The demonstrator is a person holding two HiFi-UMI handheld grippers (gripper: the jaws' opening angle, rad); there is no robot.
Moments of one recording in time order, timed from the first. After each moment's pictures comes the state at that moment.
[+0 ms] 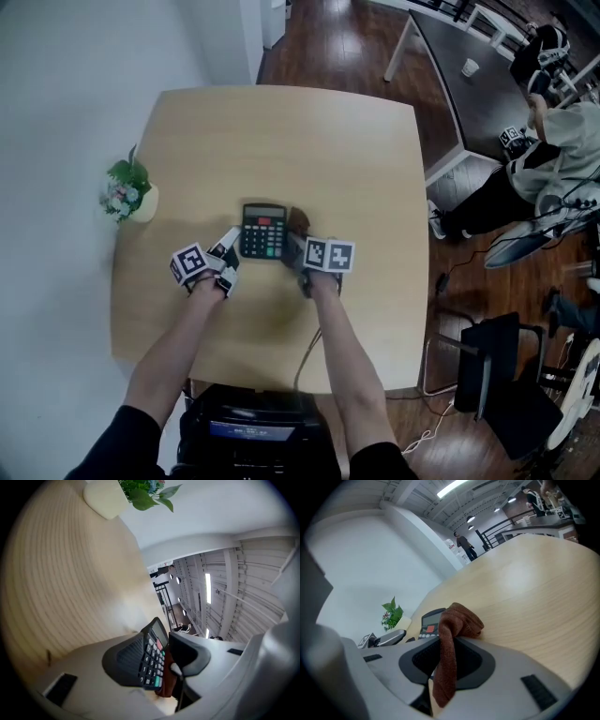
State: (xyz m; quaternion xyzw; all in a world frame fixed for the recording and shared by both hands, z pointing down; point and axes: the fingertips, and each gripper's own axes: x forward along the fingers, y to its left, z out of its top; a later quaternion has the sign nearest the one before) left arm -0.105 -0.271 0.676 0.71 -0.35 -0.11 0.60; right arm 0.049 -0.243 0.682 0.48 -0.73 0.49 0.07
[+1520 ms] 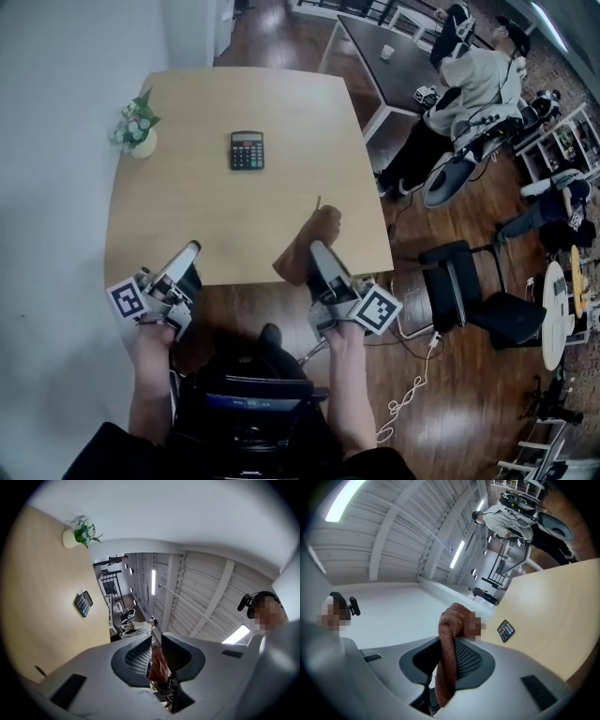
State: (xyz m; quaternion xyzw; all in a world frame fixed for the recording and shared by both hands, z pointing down) left arm -0.238 0.106 0.397 0.82 -0.07 -0.24 0.52; right arm -0.023 0.169 0.368 0.47 -0.73 0.36 -0.33
